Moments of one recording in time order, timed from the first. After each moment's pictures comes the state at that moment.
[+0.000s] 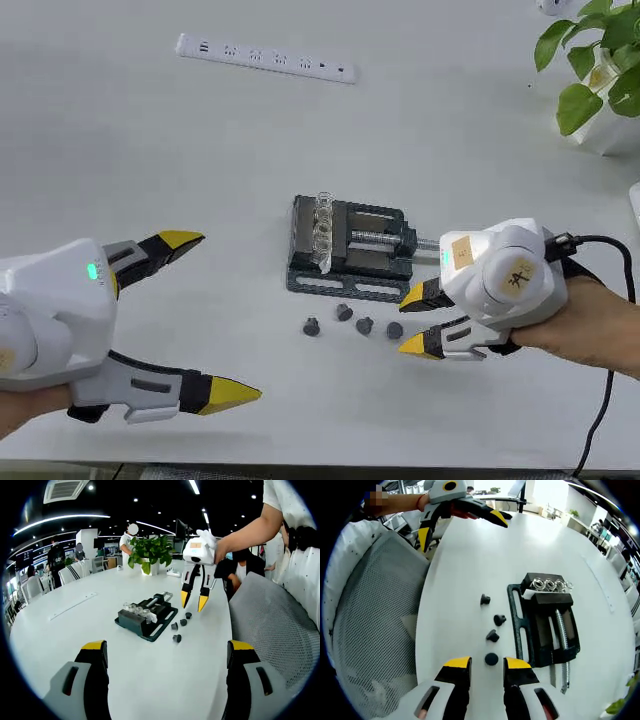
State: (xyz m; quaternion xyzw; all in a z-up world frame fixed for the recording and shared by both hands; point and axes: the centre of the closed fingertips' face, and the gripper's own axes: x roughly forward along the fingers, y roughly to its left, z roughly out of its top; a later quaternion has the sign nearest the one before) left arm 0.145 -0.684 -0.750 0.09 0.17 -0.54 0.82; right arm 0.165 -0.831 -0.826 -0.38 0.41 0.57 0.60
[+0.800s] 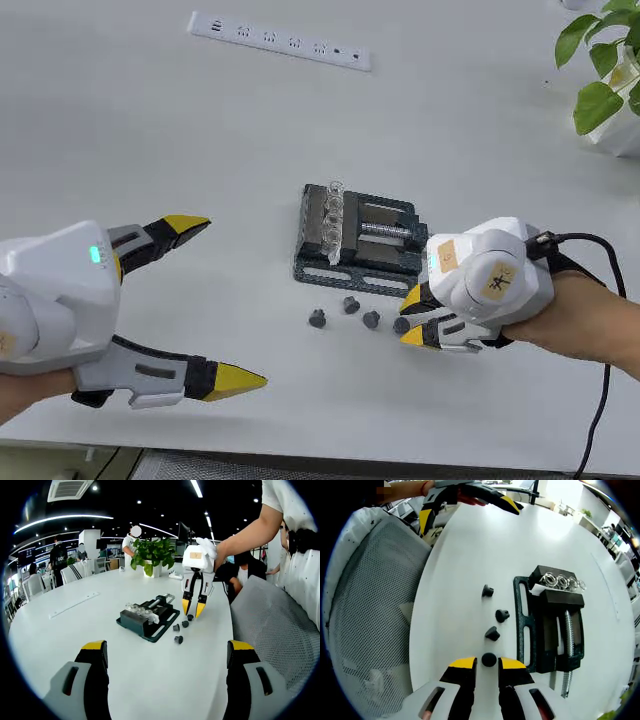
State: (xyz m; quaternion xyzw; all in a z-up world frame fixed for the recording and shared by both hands) left arm 0.149 -0.682 -0.749 0.08 0.17 -0.54 0.82; right arm 0.168 -0.832 -0.837 -0.41 0.42 0.58 0.56
